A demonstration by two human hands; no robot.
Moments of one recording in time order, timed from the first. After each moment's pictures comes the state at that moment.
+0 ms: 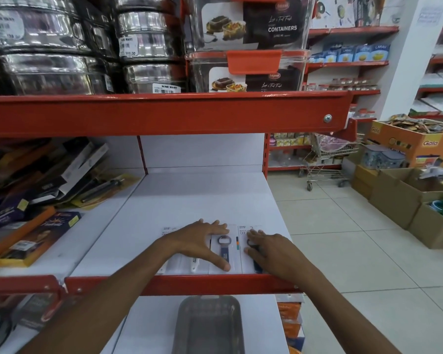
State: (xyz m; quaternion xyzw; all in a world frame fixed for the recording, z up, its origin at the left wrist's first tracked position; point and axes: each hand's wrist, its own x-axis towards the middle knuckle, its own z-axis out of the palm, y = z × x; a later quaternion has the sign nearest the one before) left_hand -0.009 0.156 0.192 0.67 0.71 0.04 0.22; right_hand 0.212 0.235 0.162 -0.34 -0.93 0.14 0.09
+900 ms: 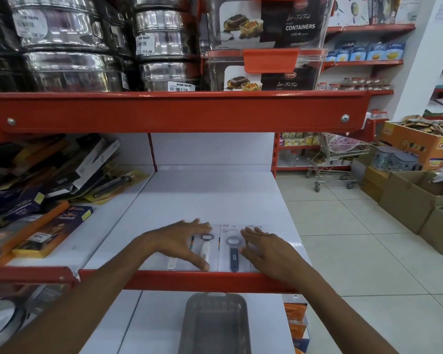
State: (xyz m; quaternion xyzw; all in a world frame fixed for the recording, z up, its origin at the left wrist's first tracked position) left_hand -0.058 0.125 0.191 0.67 0.72 0.01 0.20; right_hand 0.193 0.216 0.164 -0.32 -0.93 0.16 0.10
